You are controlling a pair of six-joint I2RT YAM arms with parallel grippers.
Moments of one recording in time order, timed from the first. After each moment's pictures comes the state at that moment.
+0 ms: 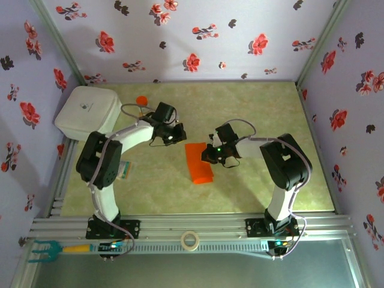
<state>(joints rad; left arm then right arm) -0.56 1.85 1.25 -0.39 0.39 -0.73 0.52 1.82 0.88 -0.12 -0.57 0.67</state>
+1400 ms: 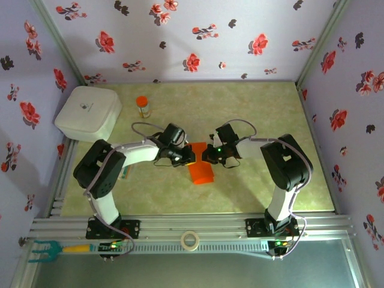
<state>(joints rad) -0.71 1.78 0.99 -0.19 0.50 -0.84 0.52 1.81 0.87 -0.12 -0.56 0.67</state>
